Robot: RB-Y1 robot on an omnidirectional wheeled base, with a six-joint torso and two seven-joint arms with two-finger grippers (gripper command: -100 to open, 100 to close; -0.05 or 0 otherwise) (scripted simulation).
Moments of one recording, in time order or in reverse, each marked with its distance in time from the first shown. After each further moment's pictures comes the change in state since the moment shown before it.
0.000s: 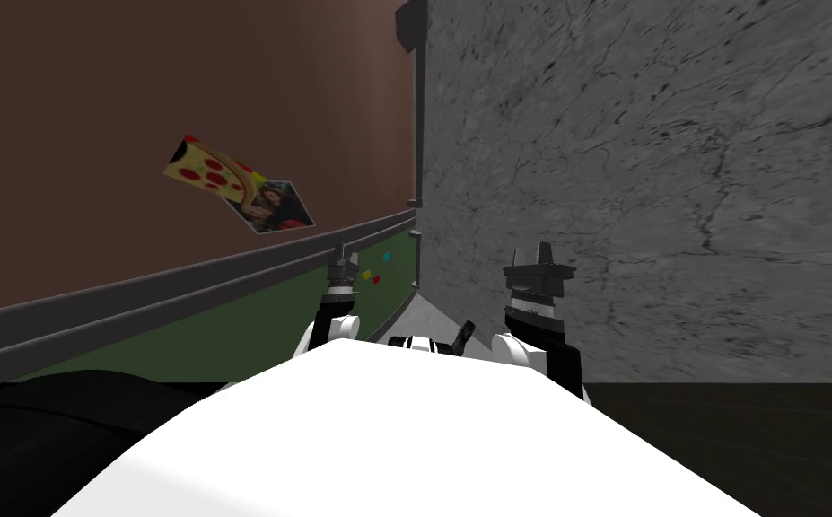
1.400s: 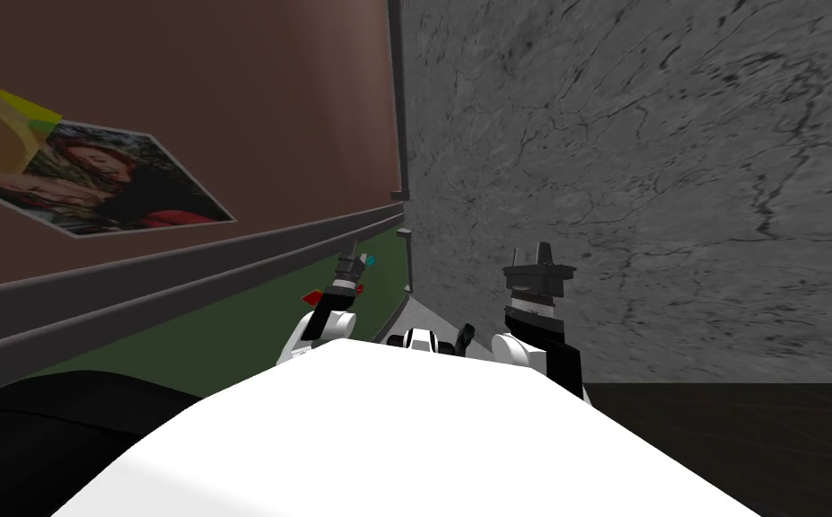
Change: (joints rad) left arm -0.029 0.141 -0.043 -0.087 -0.029 0.272 0.046; right arm 0.000 0.000 0.000 0.000 0.000 0.000 0.000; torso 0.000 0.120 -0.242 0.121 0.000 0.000
